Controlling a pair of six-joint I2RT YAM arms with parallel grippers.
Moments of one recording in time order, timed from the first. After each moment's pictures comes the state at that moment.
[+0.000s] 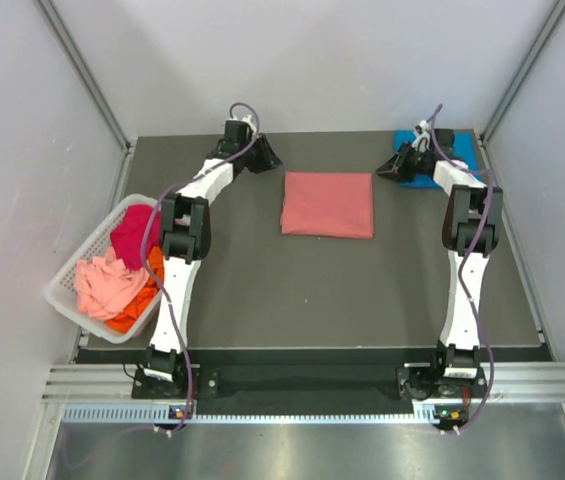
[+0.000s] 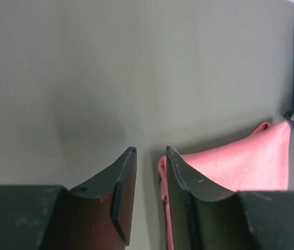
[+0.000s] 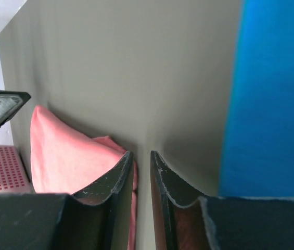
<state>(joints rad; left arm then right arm) -0.24 2.59 2.22 -0.22 0.38 -0.55 -0.07 2.51 2.00 -0.23 -0.73 0.50</state>
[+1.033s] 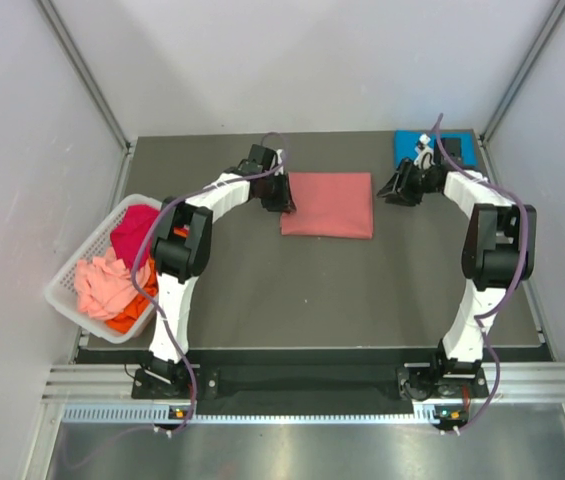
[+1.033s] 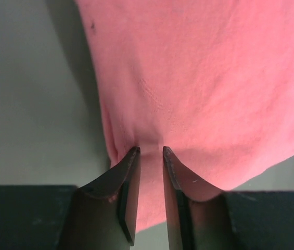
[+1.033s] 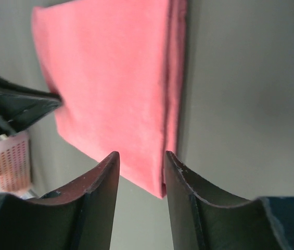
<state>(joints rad) -0.39 2.24 1.73 -0.38 0.32 -0.44 -0.03 1.96 1.44 -0.40 -0.62 0.40</state>
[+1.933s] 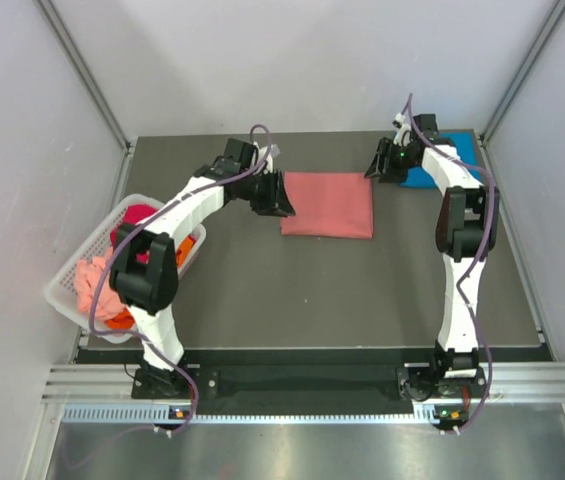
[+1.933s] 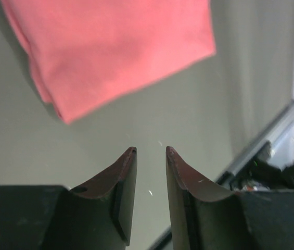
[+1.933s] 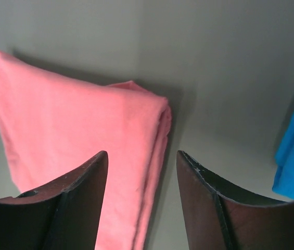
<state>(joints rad) -0.38 1.91 1.56 -0.52 0.54 -0.42 0.03 2.34 2.02 -0.61 -0.50 0.22</state>
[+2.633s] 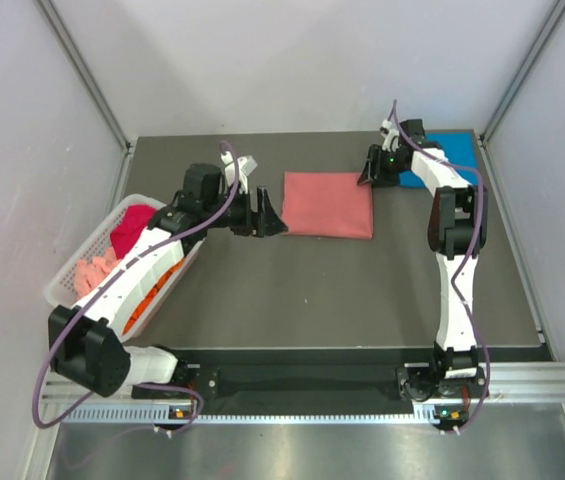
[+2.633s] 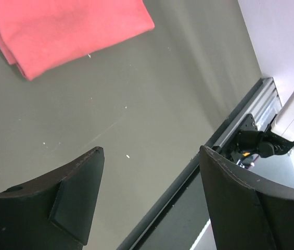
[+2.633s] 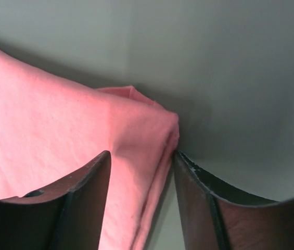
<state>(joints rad) -0.40 1.34 1.14 -0.40 0.58 -0.39 0.07 2.43 2.06 -0.61 -0.49 0.16</state>
